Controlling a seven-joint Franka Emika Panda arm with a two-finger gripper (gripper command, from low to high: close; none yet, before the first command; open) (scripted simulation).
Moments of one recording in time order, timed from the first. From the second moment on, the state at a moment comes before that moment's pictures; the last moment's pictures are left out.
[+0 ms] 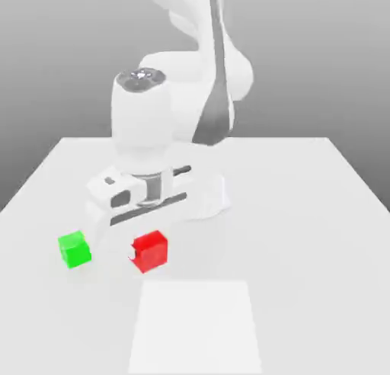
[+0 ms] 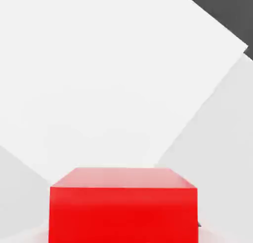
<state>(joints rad) -0.14 -0.18 -0.30 -2.88 -0.20 2.71 -0.08</state>
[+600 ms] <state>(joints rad) -0.27 0.00 -0.56 -2.92 0.03 2.92 -0.59</state>
